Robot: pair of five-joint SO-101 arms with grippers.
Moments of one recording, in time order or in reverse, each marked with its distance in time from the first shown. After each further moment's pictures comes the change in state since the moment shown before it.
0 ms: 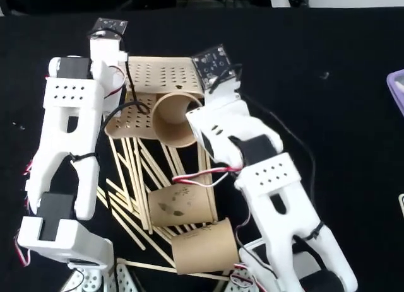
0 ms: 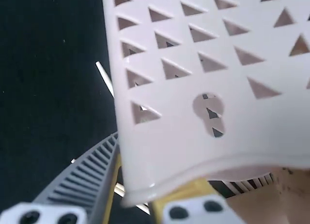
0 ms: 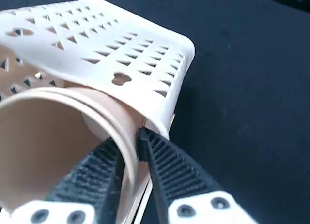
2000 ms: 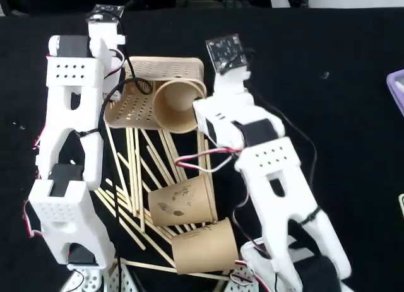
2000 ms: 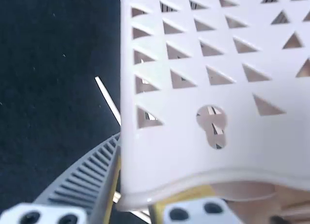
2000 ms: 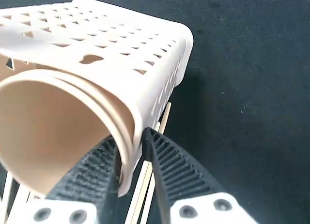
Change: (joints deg) left arm -3.1 19.3 -24.3 11.7 1.0; right arm 4.7 5.1 -7.2 7.3 -6.3
